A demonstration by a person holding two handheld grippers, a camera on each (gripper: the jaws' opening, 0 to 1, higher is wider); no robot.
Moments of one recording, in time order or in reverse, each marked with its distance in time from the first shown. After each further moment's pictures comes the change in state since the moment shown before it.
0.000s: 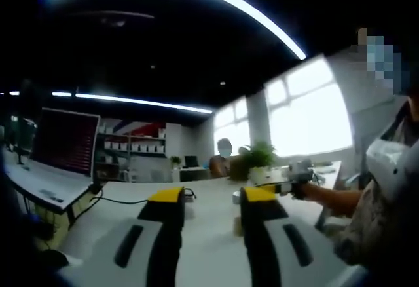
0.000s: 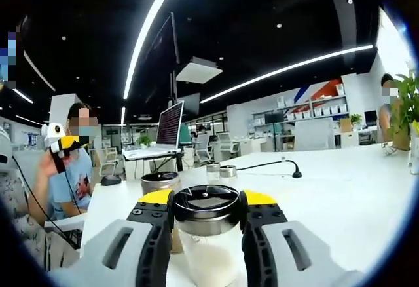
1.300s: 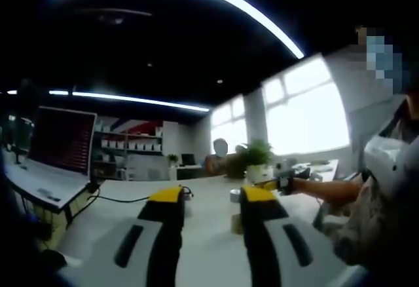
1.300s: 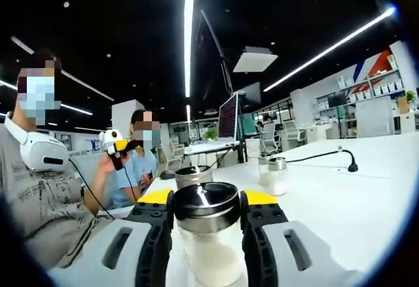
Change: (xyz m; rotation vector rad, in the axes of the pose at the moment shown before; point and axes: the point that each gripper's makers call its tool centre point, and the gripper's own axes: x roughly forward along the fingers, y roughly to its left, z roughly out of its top) left arm 0.003 -0.004 -0.005 -0.003 0.015 -0.025; right arm -0.005 0.003 0.000 0.064 0.057 0.485
